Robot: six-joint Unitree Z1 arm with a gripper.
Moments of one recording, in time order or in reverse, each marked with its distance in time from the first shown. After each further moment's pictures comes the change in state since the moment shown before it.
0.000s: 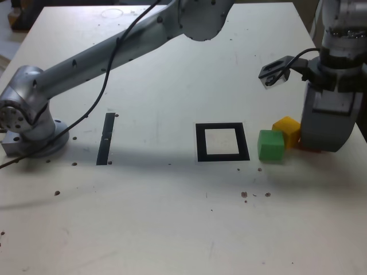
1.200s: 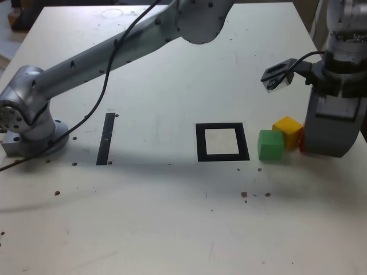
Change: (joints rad) arm -0.041 -0.009 -0.012 0.000 0.025 0.001
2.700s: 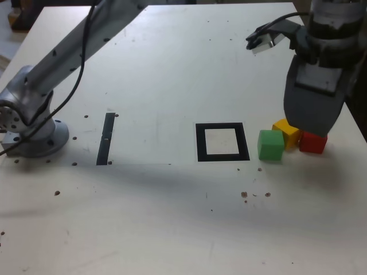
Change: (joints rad) arm -0.066 -0.207 0.184 0.000 0.072 0.193
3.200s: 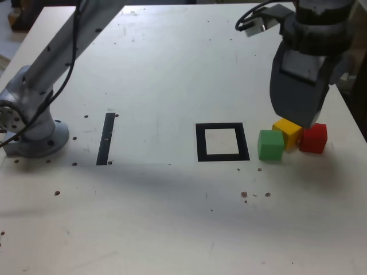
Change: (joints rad) arm 0.008 -0.078 0.101 -0.002 -0.011 0.201
